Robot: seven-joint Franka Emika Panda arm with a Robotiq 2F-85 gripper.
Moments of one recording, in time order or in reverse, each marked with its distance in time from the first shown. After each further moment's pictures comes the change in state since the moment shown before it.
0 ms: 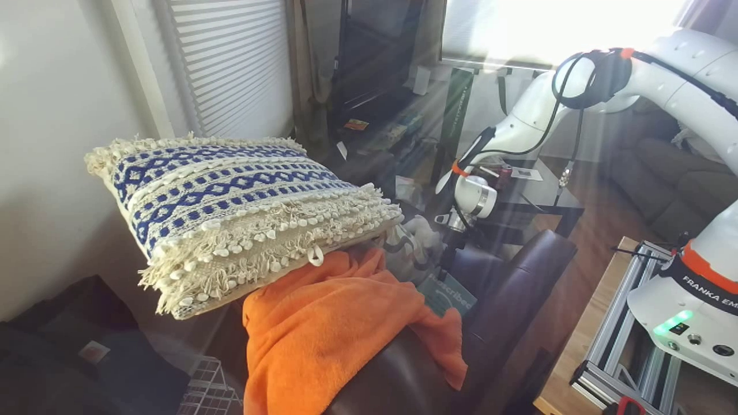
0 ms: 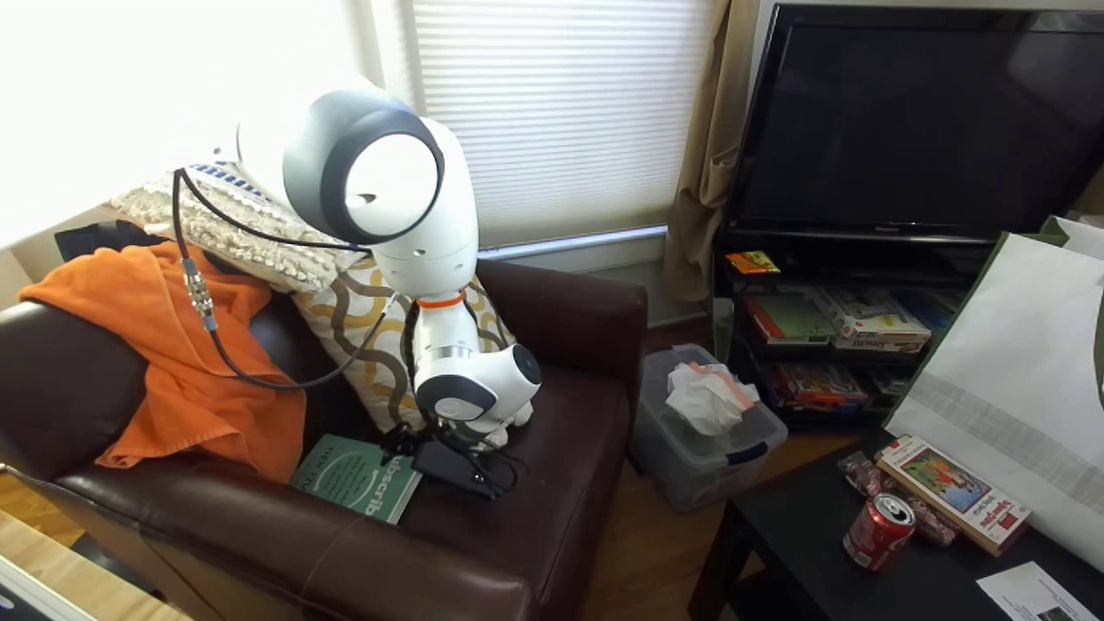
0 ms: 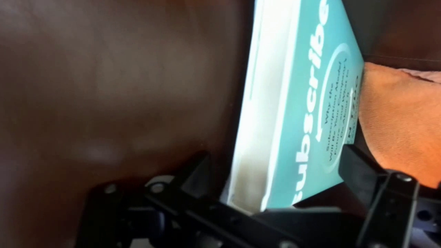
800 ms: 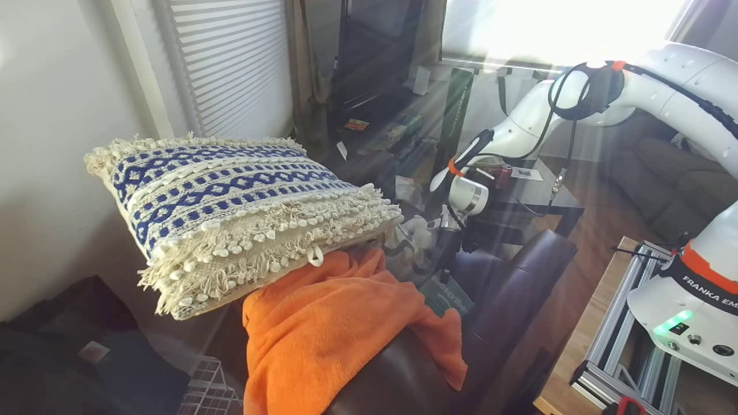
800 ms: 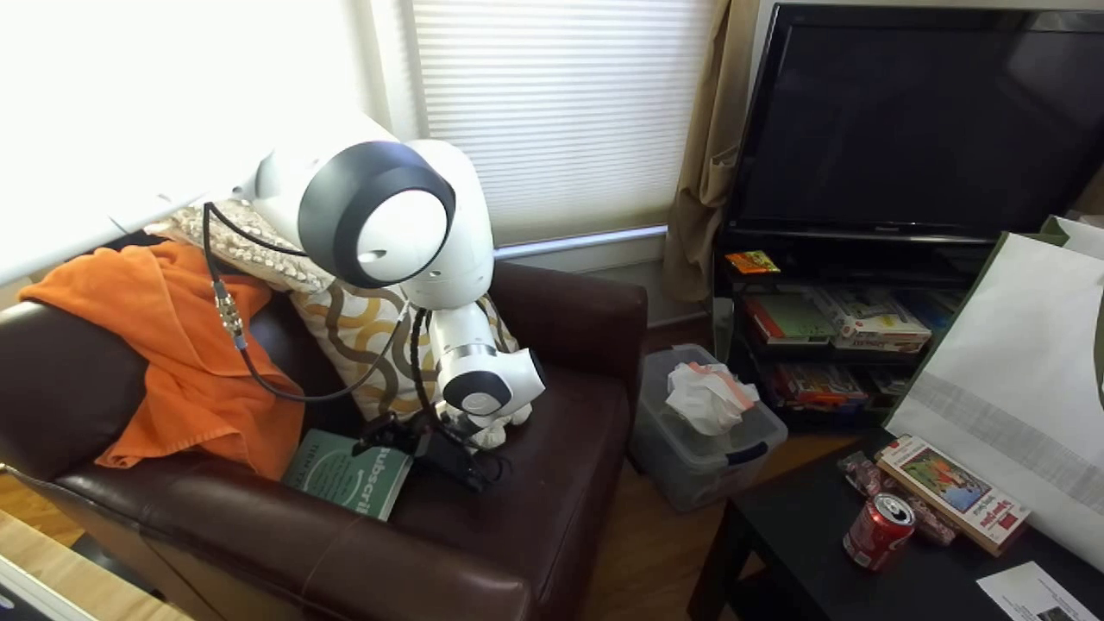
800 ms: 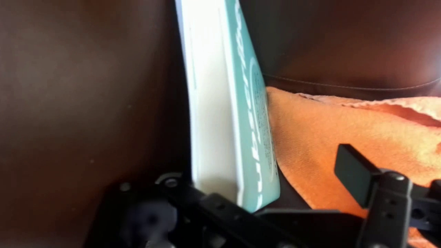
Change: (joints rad) arm -0.031 0.089 0.033 0.176 -0.155 -0.399 0.026
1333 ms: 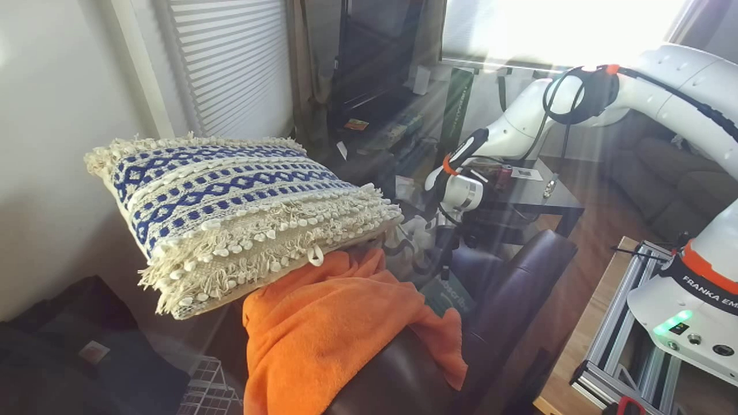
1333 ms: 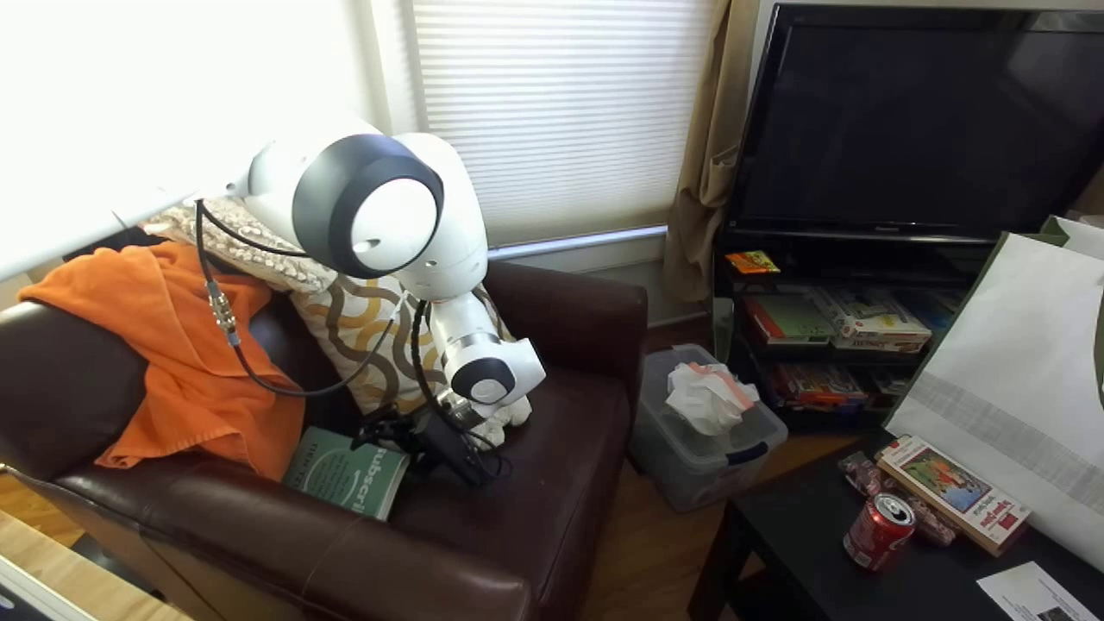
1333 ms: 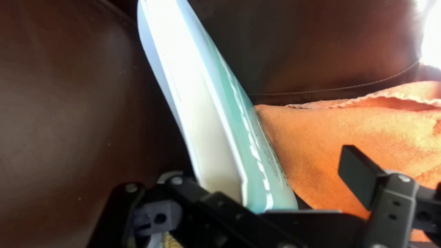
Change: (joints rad) arm 0.062 0.001 -0.048 0.062 -0.035 -0.117 0.225
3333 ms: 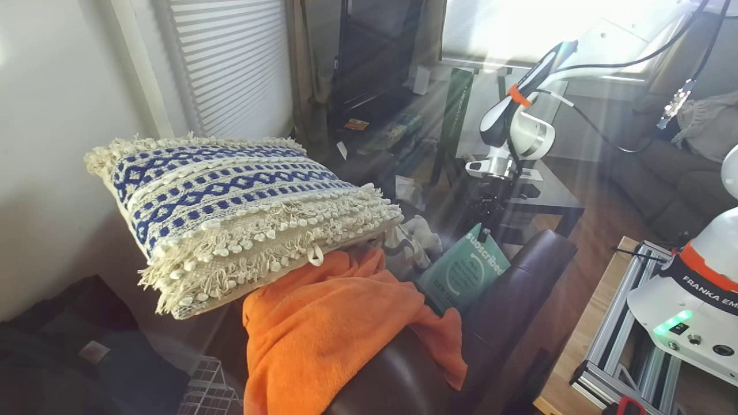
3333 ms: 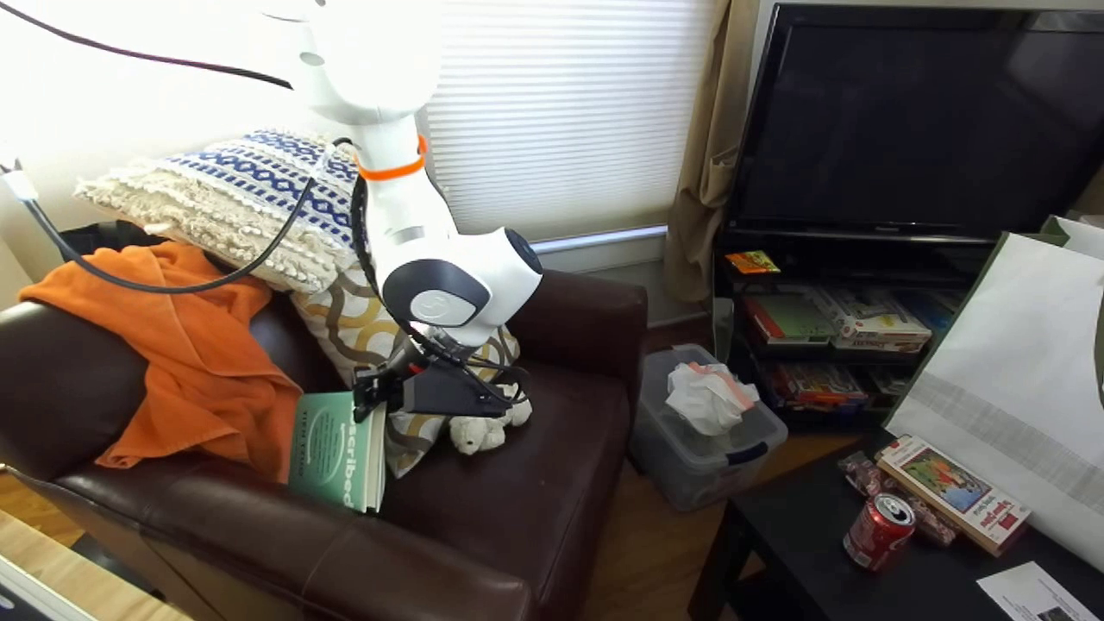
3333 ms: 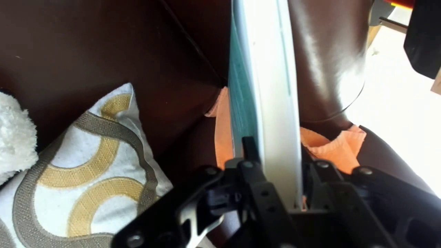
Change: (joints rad) arm -0.345 -0.724 0.222 -0.811 -0.009 0.421 -0.533
